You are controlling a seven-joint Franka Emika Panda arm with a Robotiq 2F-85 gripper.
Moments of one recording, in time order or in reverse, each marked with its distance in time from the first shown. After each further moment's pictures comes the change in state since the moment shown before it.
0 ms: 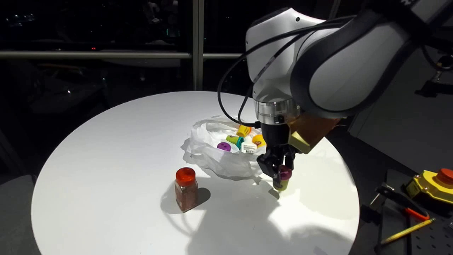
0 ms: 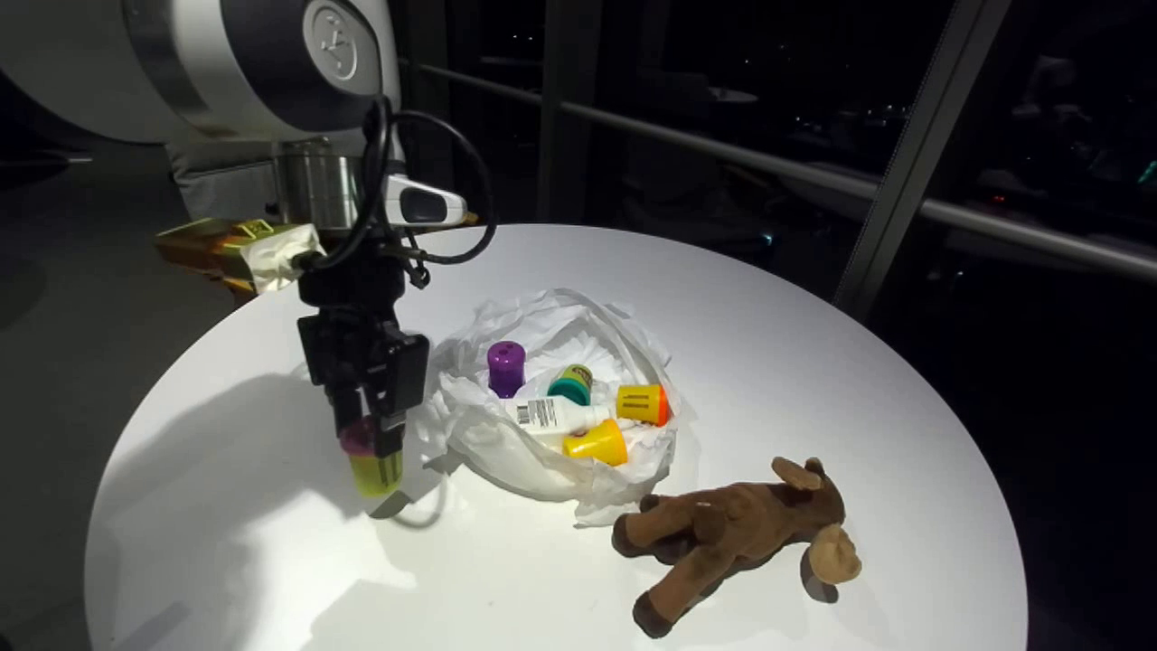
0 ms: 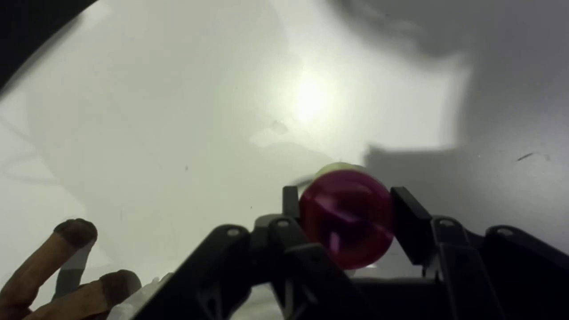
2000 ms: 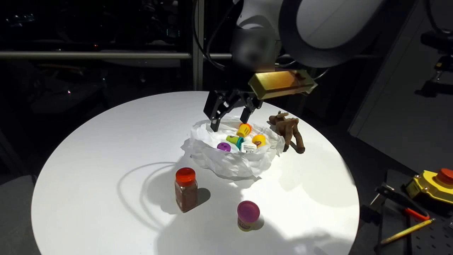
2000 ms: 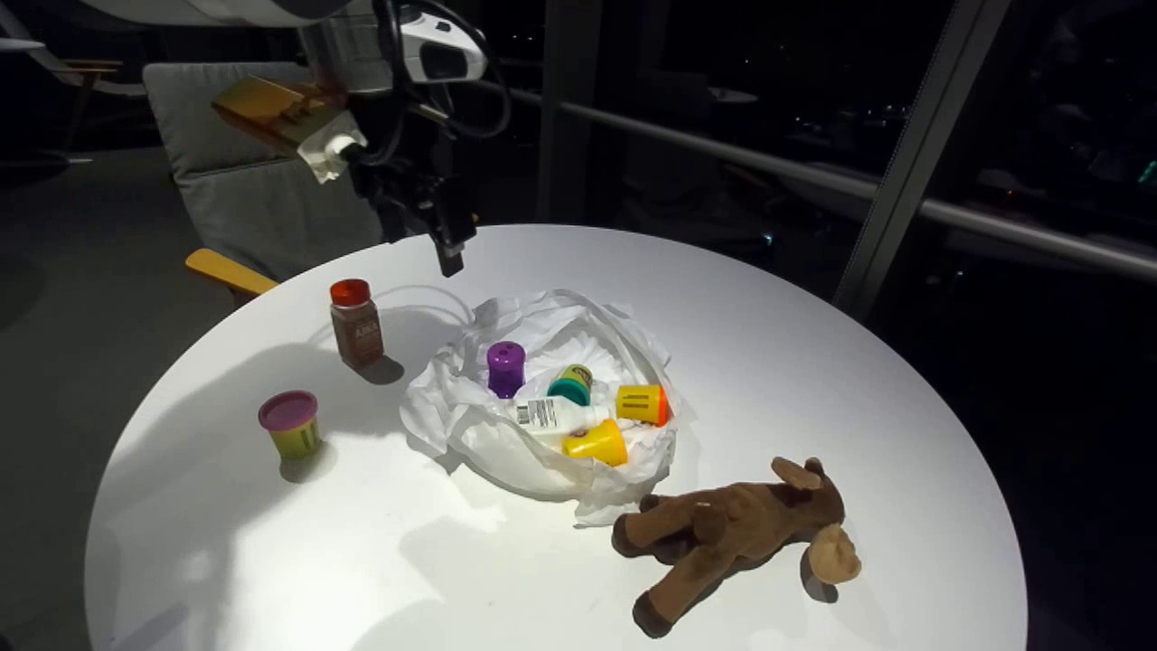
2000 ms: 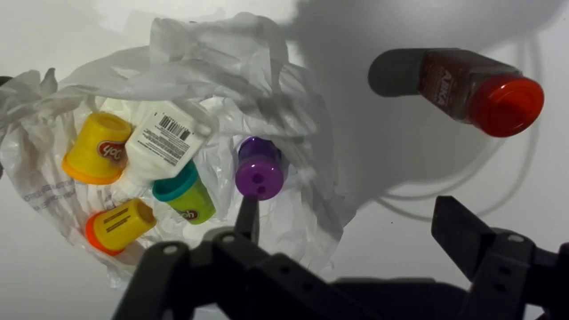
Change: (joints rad) arm -0.031 -0.088 0.035 0.076 0.103 0.334 0.003
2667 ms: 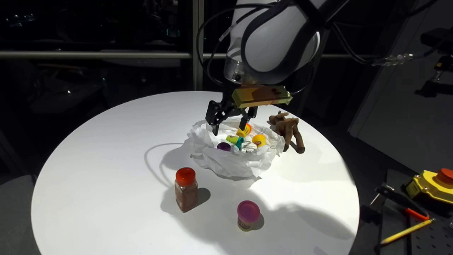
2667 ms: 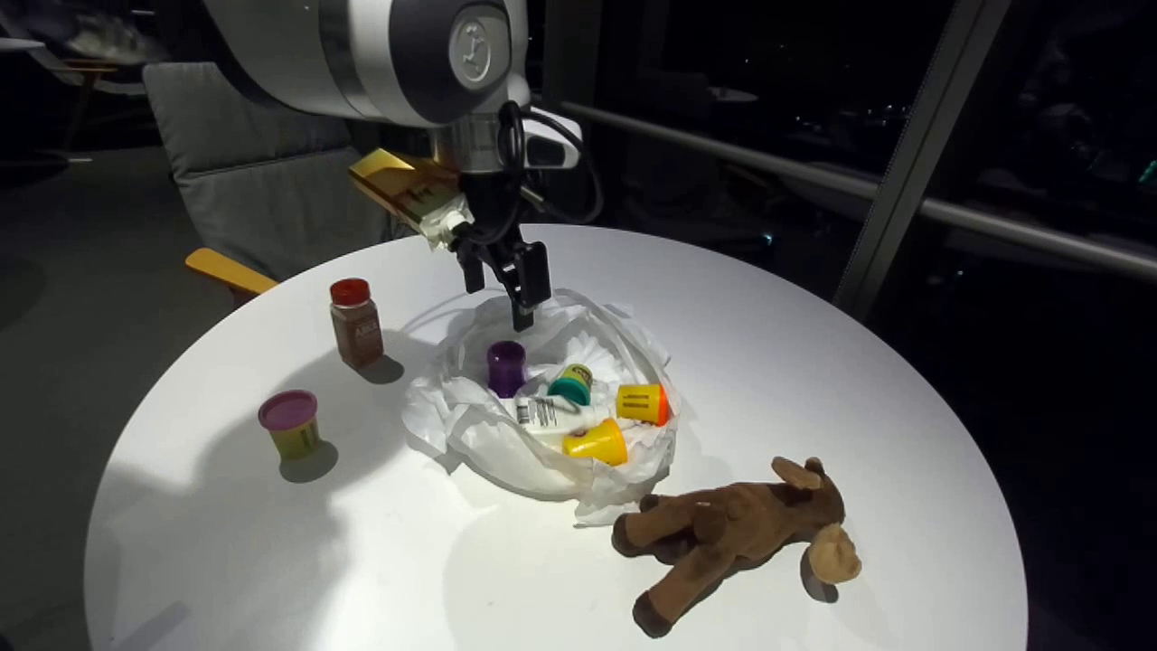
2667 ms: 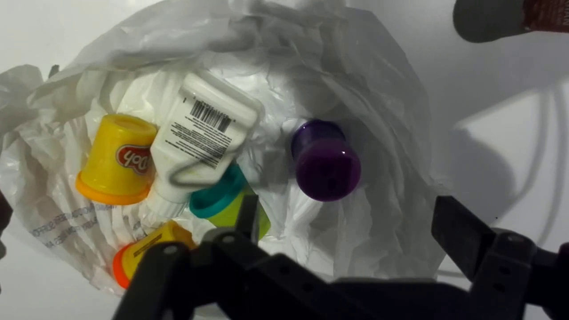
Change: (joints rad) arm -0.076 0.239 -0.029 0.212 0.092 -0.060 -0.032
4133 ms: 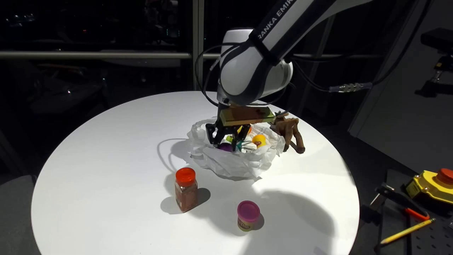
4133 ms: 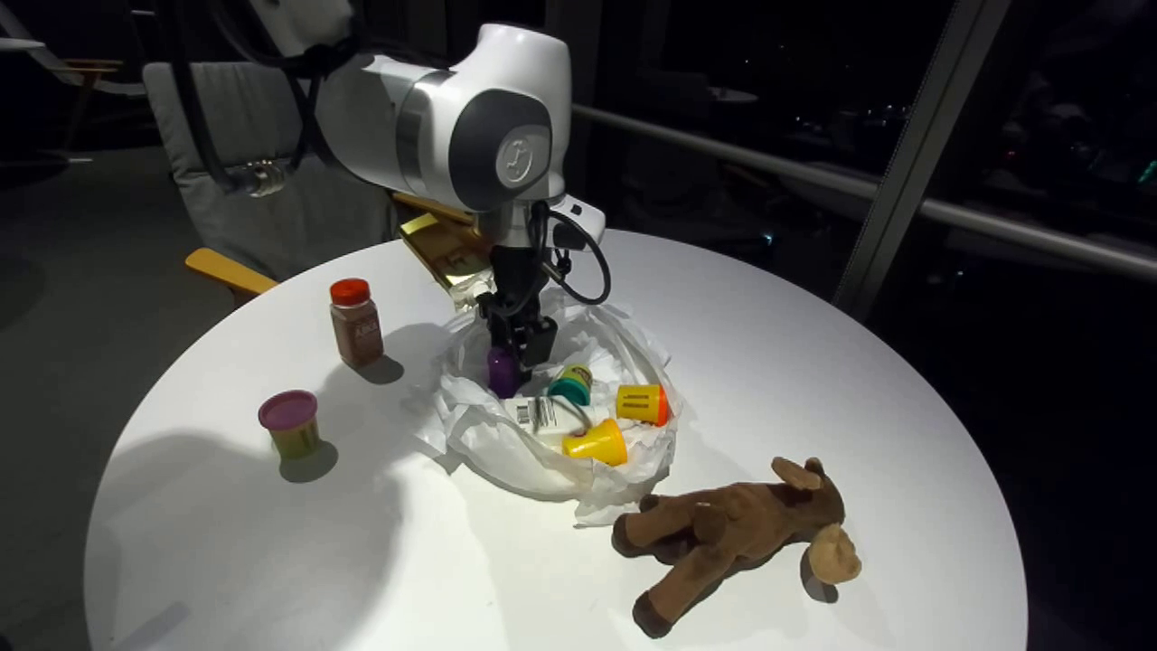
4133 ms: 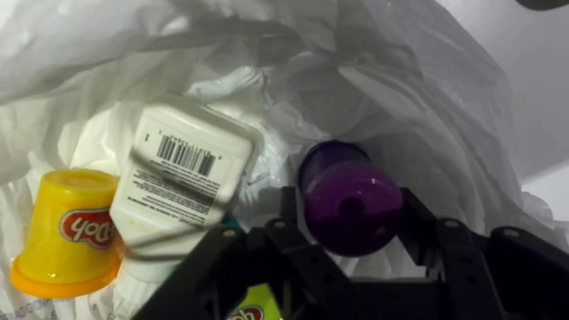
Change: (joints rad) arm -0.020 0.225 -0.005 0.197 0.122 -0.087 0.003
